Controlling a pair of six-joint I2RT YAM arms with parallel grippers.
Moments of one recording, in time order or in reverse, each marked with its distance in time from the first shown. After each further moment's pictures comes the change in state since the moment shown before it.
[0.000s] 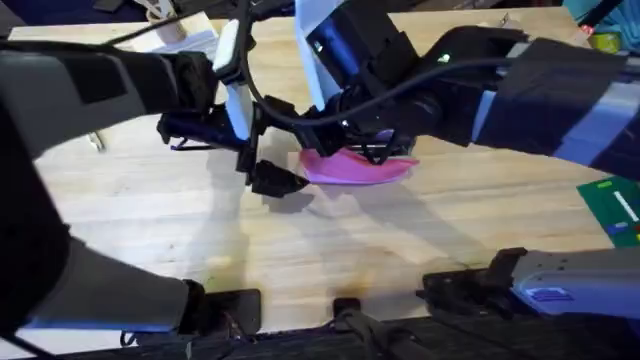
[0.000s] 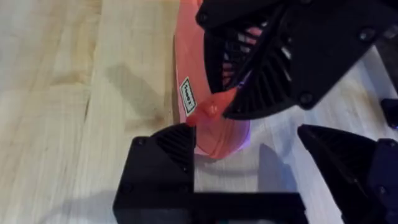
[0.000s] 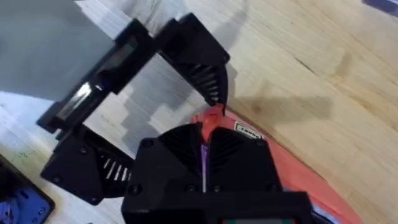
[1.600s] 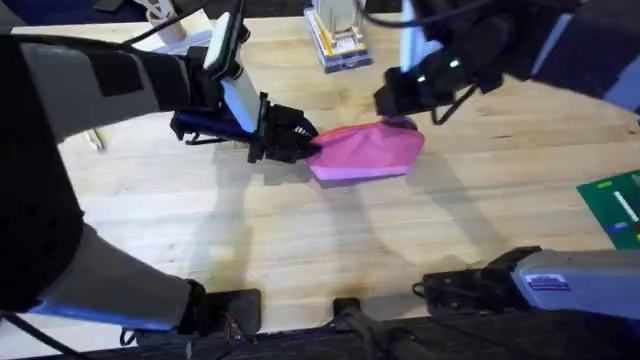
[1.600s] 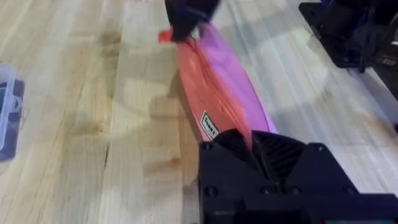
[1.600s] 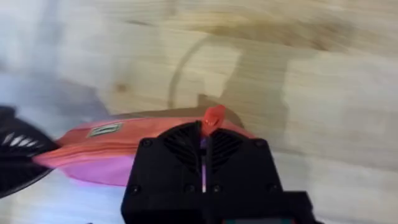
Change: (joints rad) left arm -0.029 0.051 0.016 0.118 0.131 0.001; right arm -0.404 -0.017 0.025 -0.248 0.023 0.071
